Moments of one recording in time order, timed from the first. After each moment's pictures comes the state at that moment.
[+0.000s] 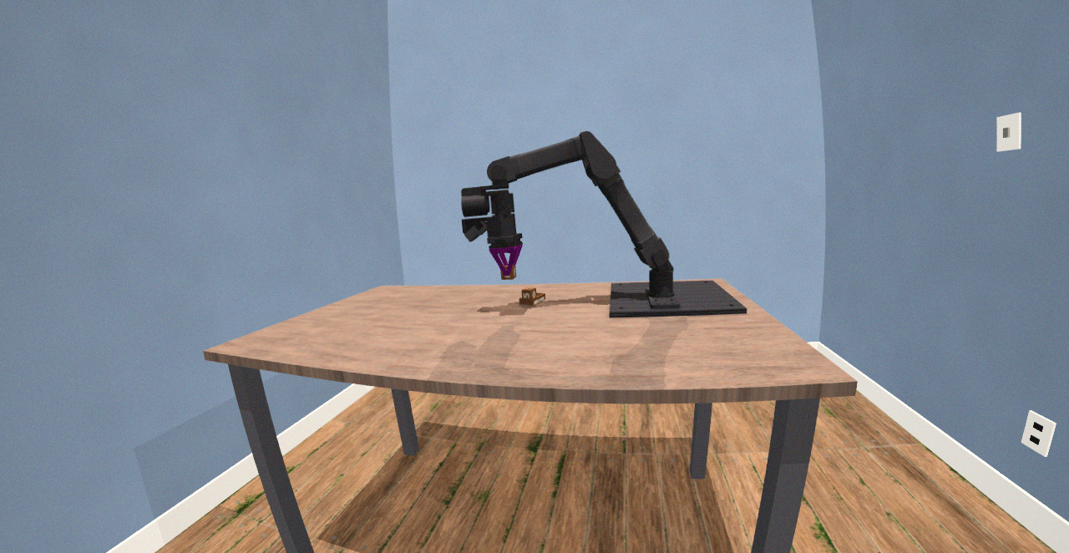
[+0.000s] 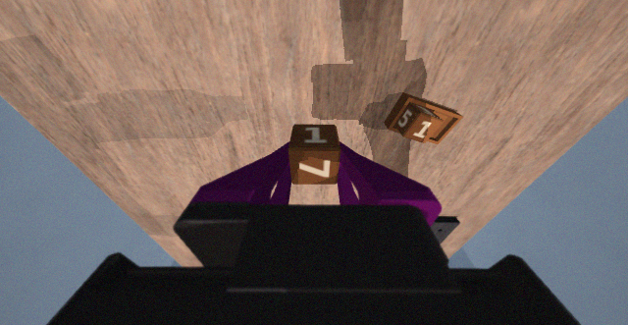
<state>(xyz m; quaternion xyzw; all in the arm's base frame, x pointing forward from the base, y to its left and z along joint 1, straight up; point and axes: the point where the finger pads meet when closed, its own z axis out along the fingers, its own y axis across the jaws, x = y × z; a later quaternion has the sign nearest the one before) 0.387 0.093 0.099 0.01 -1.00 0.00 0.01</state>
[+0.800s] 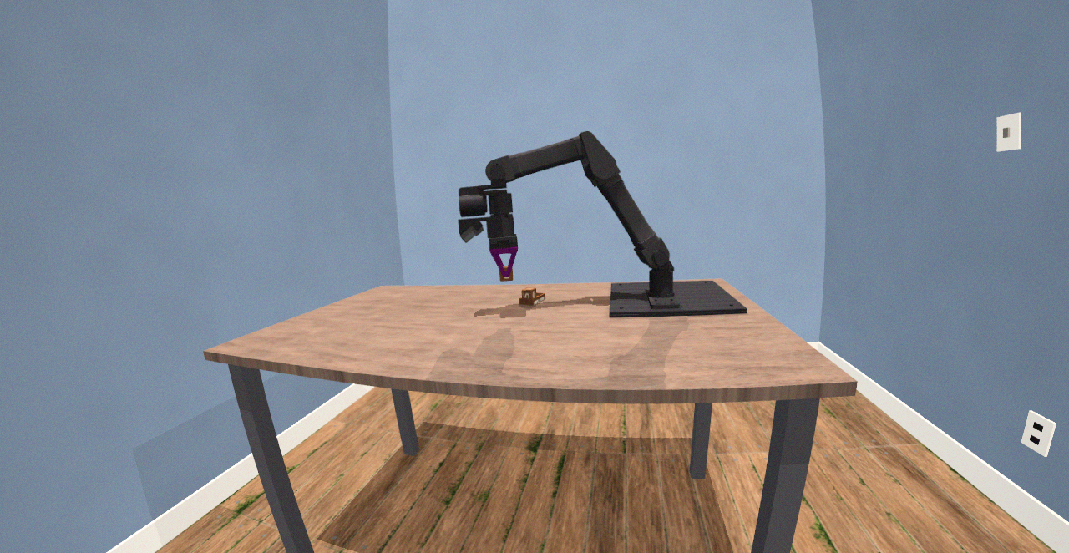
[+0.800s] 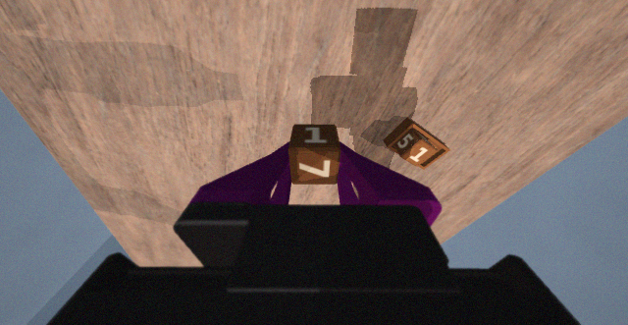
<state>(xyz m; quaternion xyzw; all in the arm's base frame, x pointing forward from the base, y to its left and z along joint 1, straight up) 0.387 0.110 0.100 0.14 -0.99 0.00 0.01</state>
